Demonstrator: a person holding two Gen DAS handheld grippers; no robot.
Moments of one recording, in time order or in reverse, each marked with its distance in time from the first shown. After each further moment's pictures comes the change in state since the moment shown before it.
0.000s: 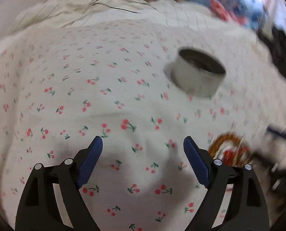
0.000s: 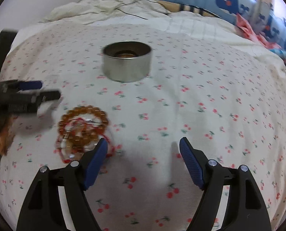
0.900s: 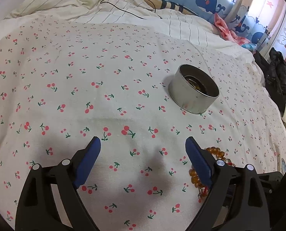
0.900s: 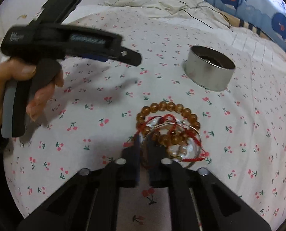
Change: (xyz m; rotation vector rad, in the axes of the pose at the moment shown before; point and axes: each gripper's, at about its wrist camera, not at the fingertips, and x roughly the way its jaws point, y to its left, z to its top) left arm -0.007 0.005 0.004 -0.073 -0.010 -0.059; right arm 0.005 0.056 -0.009 -0.180 0.026 0.289
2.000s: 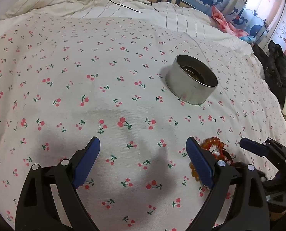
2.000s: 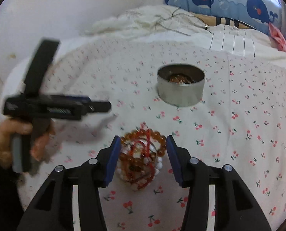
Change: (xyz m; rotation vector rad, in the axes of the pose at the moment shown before) left arm 0.004 -0.005 -0.005 0.030 0.042 -0.002; right arm -0.021 -0.033 0.014 0.107 -0.116 -0.057
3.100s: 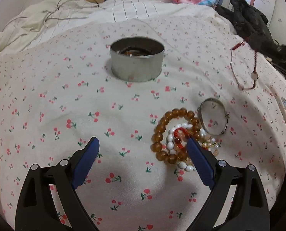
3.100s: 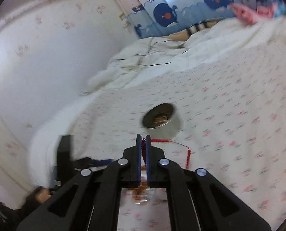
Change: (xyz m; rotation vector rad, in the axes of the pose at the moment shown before) left arm 0.001 -0.070 -0.029 0.353 0.011 -0.056; right arm -0.080 -0.084 0.021 0.345 -0.239 0.081
